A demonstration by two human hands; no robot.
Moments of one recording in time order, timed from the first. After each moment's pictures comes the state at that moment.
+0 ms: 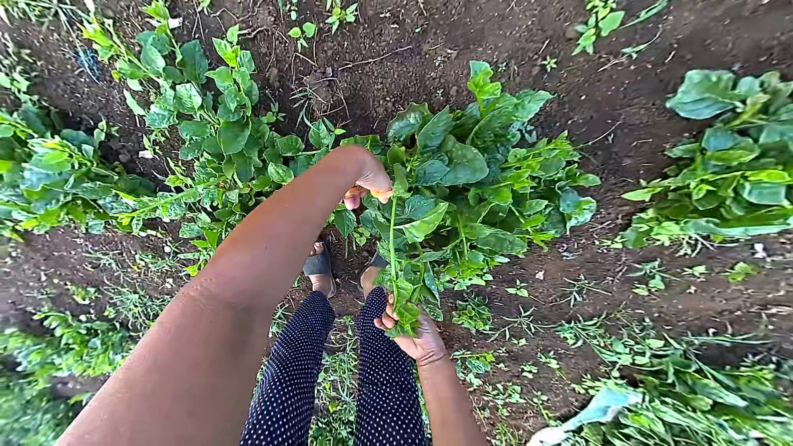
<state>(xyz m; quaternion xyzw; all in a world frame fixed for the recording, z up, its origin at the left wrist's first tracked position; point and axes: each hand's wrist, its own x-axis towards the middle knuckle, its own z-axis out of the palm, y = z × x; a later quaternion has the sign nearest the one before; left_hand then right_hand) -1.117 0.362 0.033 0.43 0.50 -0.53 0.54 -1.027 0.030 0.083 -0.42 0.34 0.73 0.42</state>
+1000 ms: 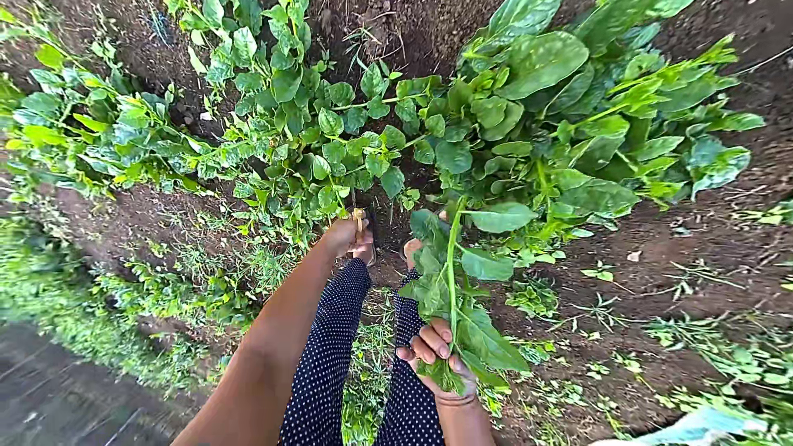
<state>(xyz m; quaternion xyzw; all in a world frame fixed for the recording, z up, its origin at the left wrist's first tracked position) -1.284 0.113 0.018 0.03 0.73 -0.12 0.68 -1.089 -0.062 0.140 -0.08 0.27 0.75 0.60</state>
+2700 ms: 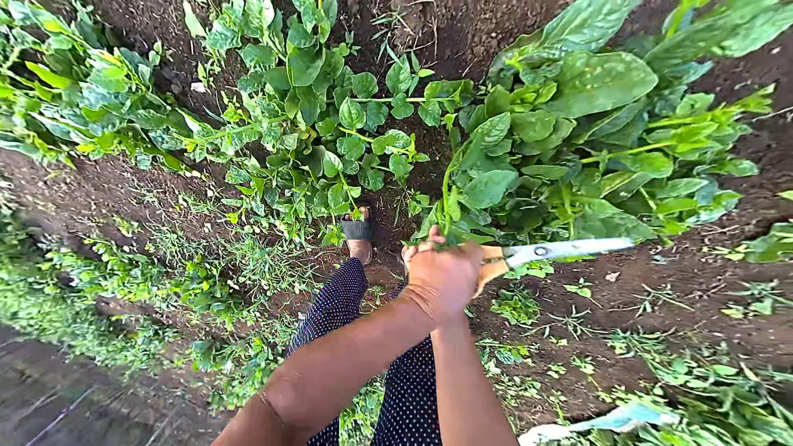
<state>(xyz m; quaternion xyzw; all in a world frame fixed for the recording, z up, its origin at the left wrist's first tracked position) -1.164 0.145 0.132 0.61 0.55 -0.18 0.54 -1.147 0.083 0.038 -0.65 0.32 0.52 0.45</state>
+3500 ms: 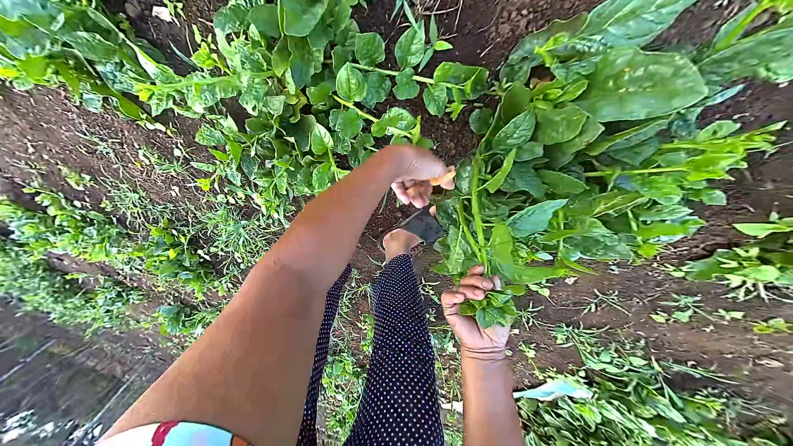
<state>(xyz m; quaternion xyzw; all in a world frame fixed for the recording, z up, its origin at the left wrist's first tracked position) -1.202 0.258 -0.011 0.26 0.49 -0.34 0.76 -1.023 0.039 0.088 -0.26 0.44 0.67 0.54</state>
